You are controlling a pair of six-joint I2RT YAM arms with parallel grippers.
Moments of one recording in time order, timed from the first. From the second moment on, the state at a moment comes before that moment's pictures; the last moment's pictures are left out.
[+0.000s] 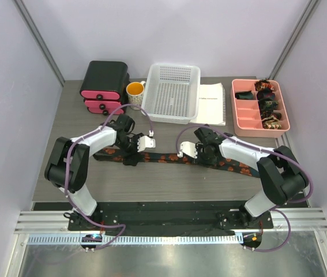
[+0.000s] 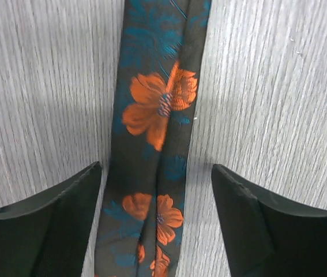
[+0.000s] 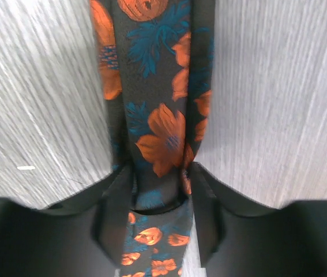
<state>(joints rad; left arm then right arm) -0.37 1.71 1.02 -0.65 0.46 1.10 0.54 1.55 0.85 -0.54 -0.04 -0.90</state>
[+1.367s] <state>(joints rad) -0.12 1.53 0.95 -0.76 0.28 1.26 0.49 1.67 1.00 -0.73 -0.09 -0.91</state>
